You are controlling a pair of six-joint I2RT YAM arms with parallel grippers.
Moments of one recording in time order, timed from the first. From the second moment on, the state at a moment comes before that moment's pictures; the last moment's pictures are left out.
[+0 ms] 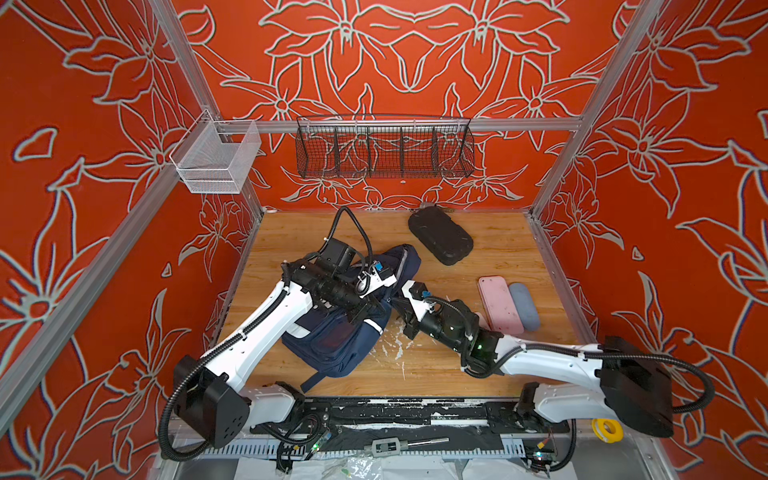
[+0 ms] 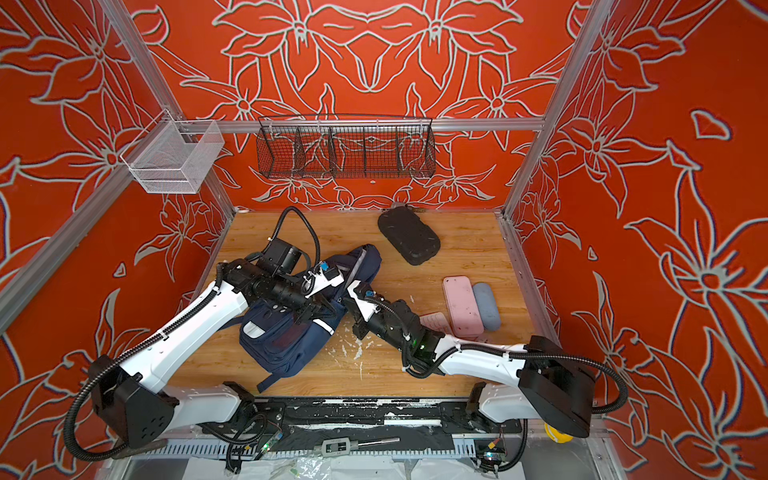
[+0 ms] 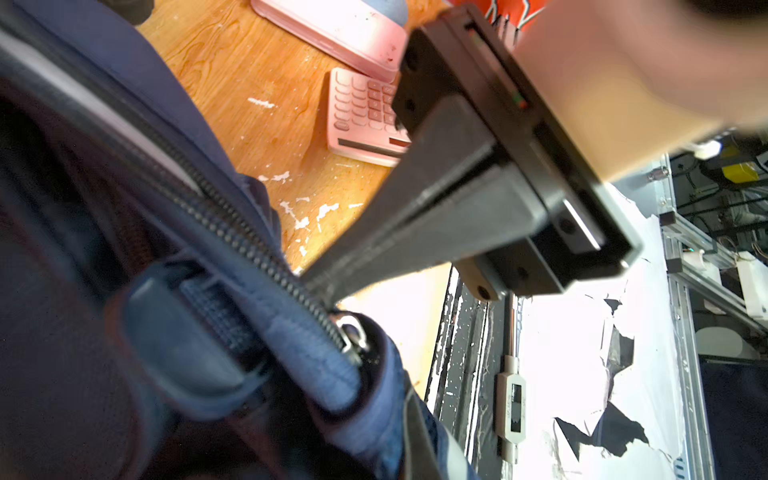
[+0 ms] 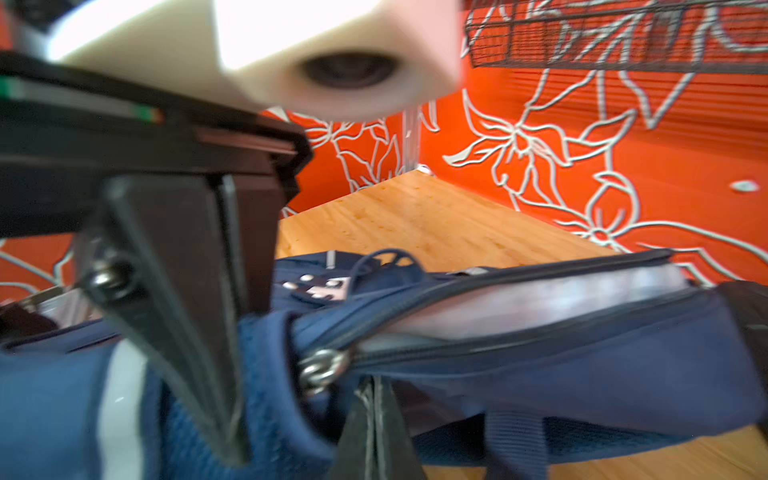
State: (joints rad) left arm -0.45 1.29 1.21 -1.03 0.76 0.45; right arm 1.02 1.27 0.56 0.62 0.12 0.07
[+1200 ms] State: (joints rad) left arm -0.46 1.32 1.28 -1.13 0.67 0.71; right arm 0.93 1.49 0.62 0.77 -0.23 0.22
